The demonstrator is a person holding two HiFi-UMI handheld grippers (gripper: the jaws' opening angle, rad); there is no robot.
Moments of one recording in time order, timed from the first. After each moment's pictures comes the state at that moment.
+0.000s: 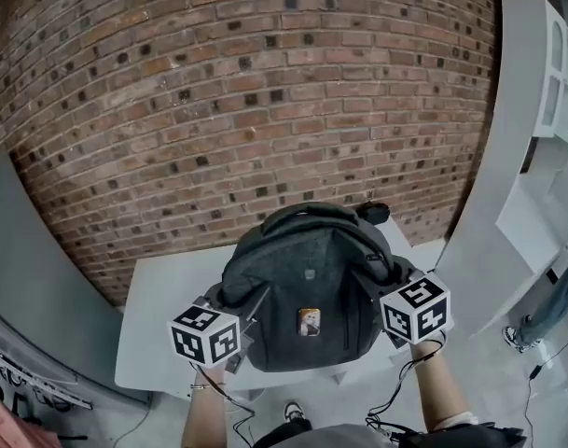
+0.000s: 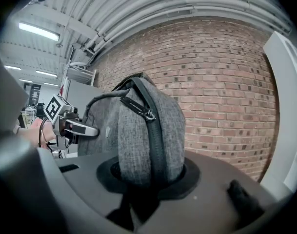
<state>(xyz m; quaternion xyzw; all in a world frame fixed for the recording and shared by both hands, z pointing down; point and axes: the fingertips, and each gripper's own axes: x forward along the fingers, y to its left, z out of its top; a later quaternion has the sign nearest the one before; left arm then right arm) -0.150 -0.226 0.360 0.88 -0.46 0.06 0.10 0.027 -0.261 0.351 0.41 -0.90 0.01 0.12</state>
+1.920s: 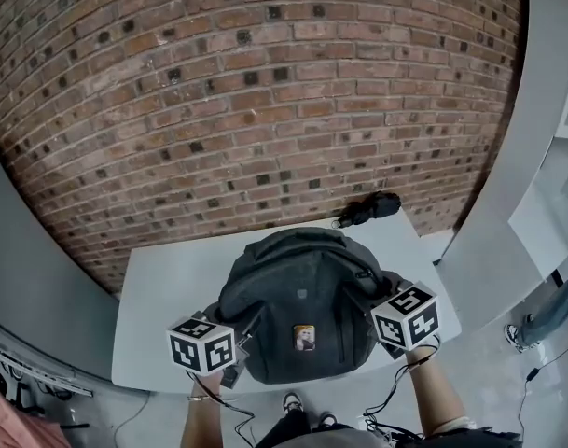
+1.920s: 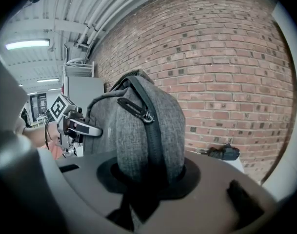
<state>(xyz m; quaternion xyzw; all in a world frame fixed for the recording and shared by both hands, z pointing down) -0.172 -0.260 0.439 0.85 -0.47 0.10 0.22 0.000 -0.305 0.428 0.35 -0.91 0.09 0.19</state>
